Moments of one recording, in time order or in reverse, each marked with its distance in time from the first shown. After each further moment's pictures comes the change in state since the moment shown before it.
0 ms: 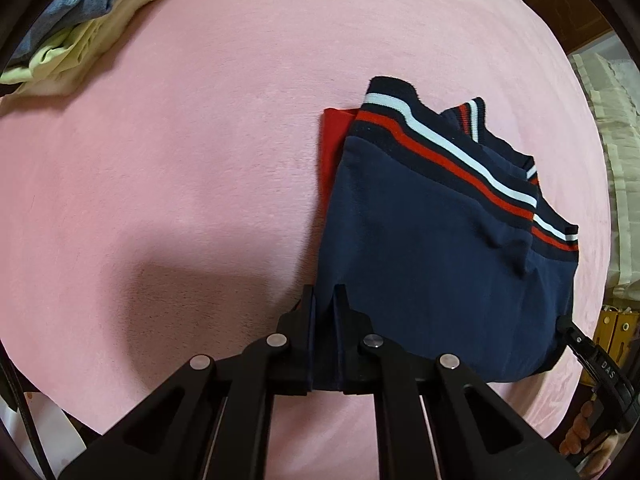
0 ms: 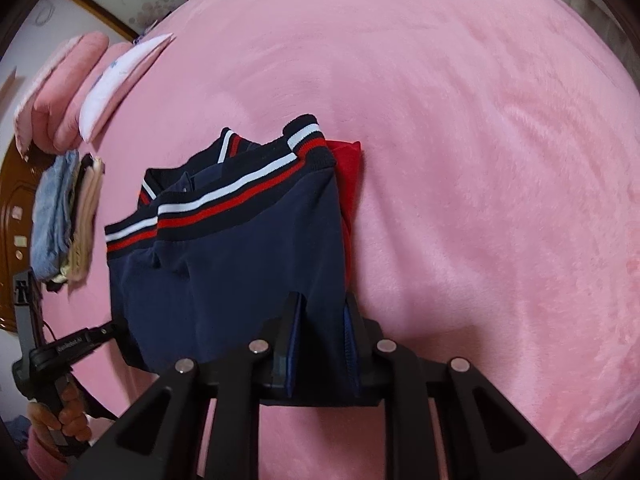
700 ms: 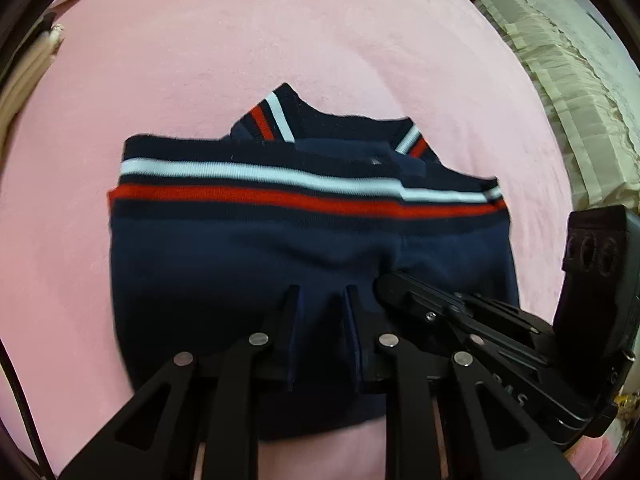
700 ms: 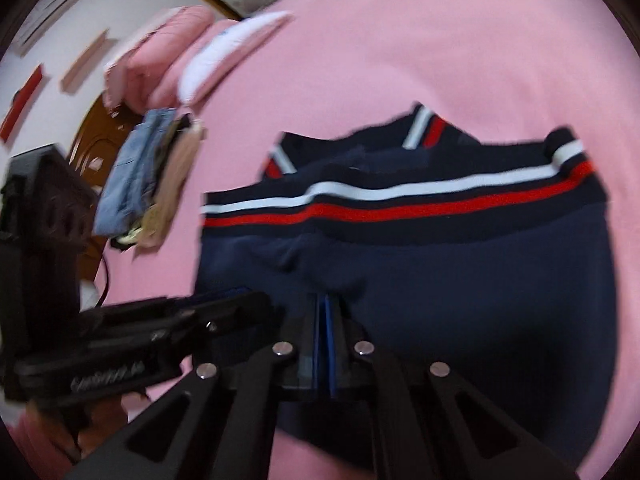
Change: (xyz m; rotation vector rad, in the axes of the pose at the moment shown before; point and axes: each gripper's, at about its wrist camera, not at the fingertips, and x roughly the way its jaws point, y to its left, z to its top) left arm 0.026 -0.118 0.021 0.305 -0.031 -0.131; right arm 0.069 0.086 0.009 -0.177 -0.024 0.337
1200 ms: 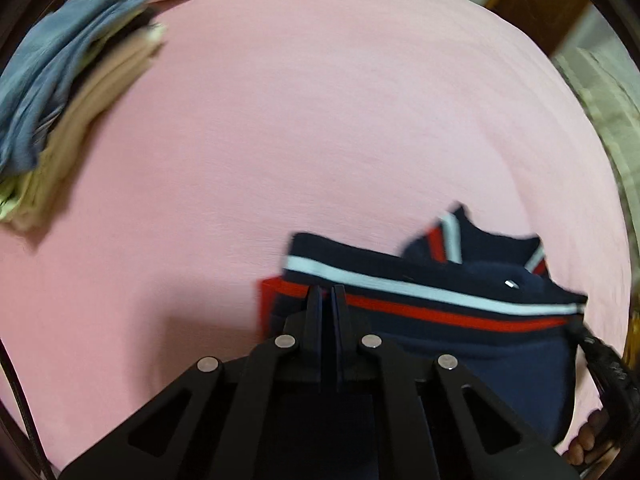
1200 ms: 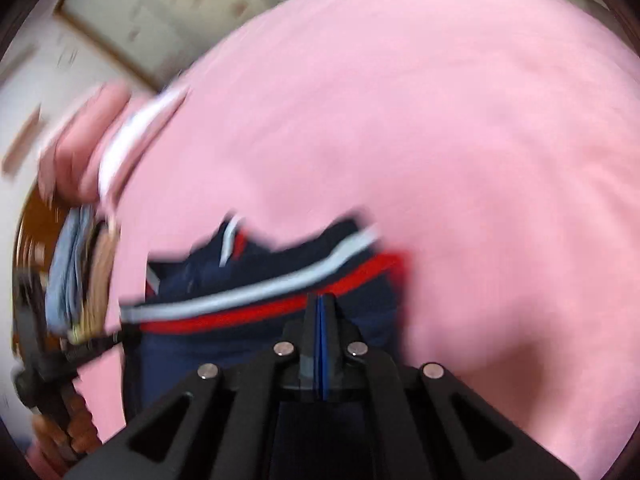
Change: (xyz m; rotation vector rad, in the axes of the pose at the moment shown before) left arm -0.011 0.078 0.032 -0.210 -0.162 0.217; right arm -0.060 -0.091 0.020 0.230 -0.271 -0.207
